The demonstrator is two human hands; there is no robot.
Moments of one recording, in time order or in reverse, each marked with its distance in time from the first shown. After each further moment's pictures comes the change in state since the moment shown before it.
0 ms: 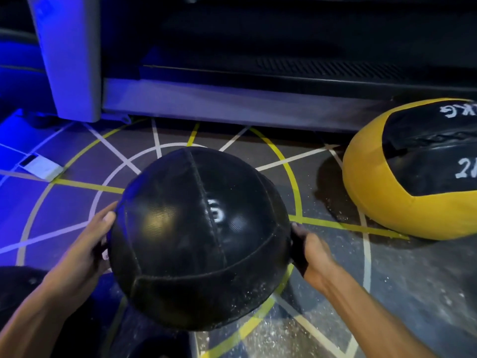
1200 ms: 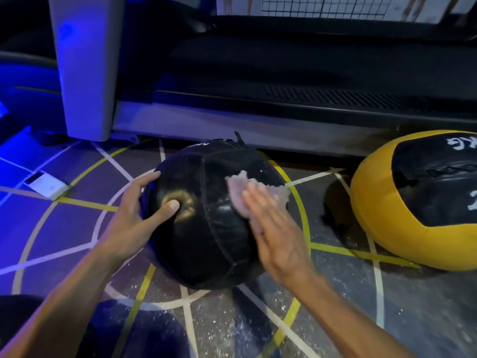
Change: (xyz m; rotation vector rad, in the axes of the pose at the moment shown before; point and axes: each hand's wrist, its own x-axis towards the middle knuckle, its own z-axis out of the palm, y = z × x) left_hand 0.083 0.040 0.022 0.409 0.049 0.324; right_hand -0.006 -0.038 0.089 -1.071 -0.118 -1.434
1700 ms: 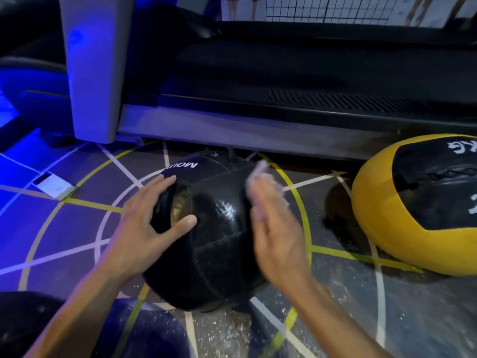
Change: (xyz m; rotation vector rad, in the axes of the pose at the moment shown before) left_hand -0.028 0.021 0.010 0.367 0.021 0.205; right_hand 0.016 -0.039 -0.019 0.136 0.119 0.126
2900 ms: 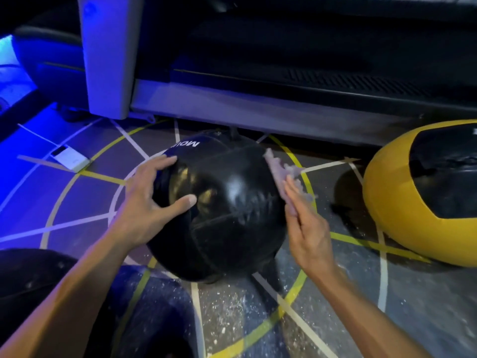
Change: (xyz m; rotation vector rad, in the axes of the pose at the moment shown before) left_hand -0.007 -0.022 0.002 -0.083 0.077 -0.006; right_hand -0.041 0.060 -0.014 0.114 -0.027 0.205
